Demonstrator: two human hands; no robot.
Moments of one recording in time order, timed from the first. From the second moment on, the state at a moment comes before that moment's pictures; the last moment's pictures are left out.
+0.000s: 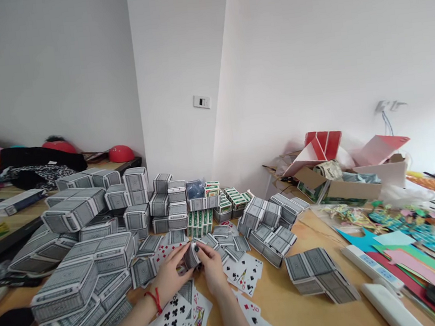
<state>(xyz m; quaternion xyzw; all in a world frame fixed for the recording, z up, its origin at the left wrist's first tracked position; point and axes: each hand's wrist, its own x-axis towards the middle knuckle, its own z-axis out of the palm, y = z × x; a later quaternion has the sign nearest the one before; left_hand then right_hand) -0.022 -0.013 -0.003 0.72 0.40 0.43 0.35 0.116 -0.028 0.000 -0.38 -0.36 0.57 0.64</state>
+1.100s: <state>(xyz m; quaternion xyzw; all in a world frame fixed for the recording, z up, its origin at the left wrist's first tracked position) -0.025 -0.008 0.001 0.69 0.40 0.46 0.39 0.110 -0.031 -0.007 -0.46 -0.47 0.48 0.58</state>
